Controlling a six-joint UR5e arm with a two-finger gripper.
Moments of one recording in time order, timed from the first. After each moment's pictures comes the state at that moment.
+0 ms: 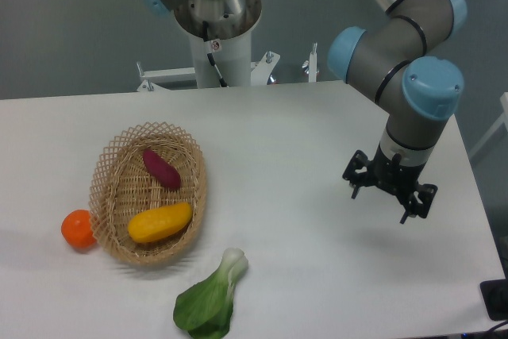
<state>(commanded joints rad) 2.61 -2.05 -1.44 -1.09 1.36 1.13</state>
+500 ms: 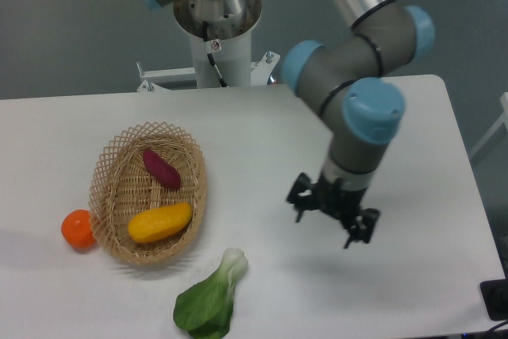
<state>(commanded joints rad) 2.41 -2.02 -1.45 -1.08 1.36 1.02</state>
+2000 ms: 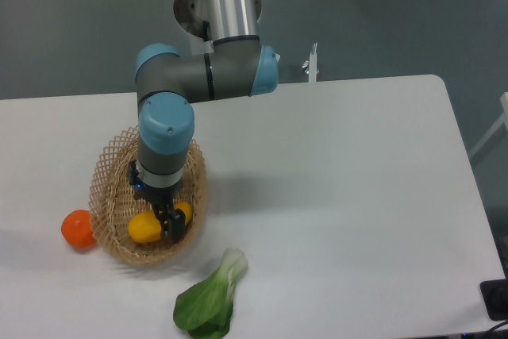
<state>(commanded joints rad) 2.11 -1.98 -1.75 -0.92 1.32 1.06</state>
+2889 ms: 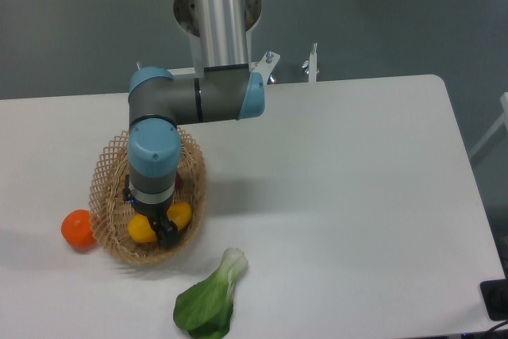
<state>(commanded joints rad) 2.06 -2.06 -1.76 -0.86 1.39 1.05</state>
